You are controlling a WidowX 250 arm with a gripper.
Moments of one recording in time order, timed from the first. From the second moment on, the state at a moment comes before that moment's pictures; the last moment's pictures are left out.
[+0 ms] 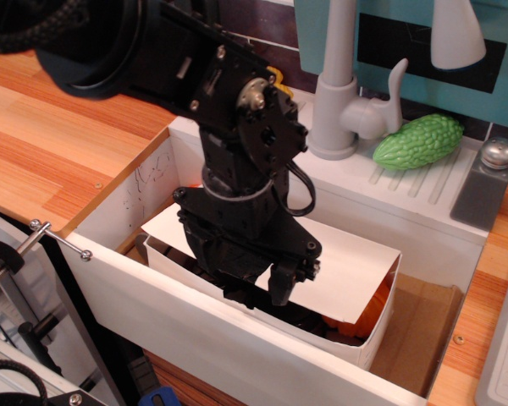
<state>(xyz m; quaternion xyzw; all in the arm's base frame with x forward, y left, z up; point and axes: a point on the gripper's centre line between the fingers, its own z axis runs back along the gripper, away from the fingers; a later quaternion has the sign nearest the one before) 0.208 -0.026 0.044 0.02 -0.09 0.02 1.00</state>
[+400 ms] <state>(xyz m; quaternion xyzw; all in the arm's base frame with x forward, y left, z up) 0.203 -0.026 0.038 0.02 -0.08 0.02 1.00</state>
